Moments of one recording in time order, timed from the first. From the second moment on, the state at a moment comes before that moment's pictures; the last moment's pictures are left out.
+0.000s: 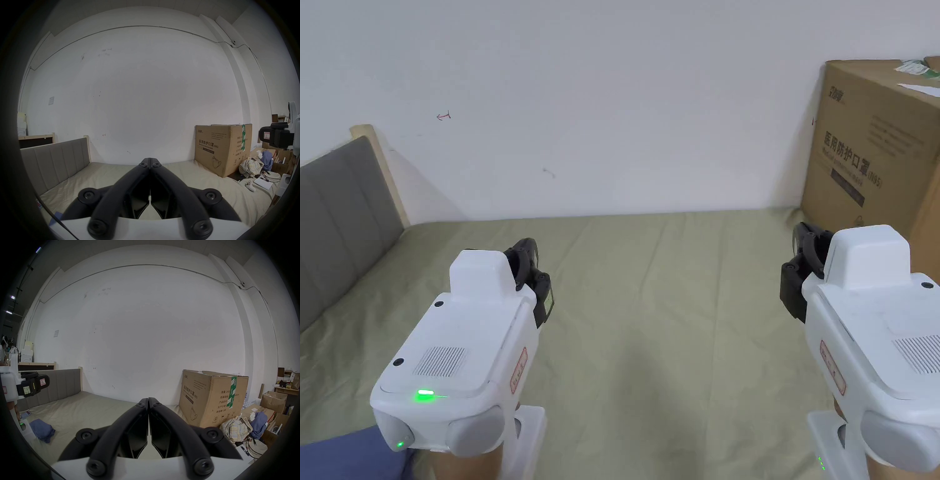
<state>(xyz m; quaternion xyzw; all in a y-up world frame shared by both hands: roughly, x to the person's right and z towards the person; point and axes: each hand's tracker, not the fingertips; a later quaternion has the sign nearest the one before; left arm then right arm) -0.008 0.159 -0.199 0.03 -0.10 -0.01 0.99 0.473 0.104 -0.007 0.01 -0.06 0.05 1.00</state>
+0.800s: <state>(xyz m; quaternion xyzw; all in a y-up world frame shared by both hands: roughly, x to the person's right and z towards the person) -0.008 0.156 -0.196 0.04 -0.07 -0.02 1.00 0.474 0.102 -0.005 0.00 -0.05 0.04 1.00</state>
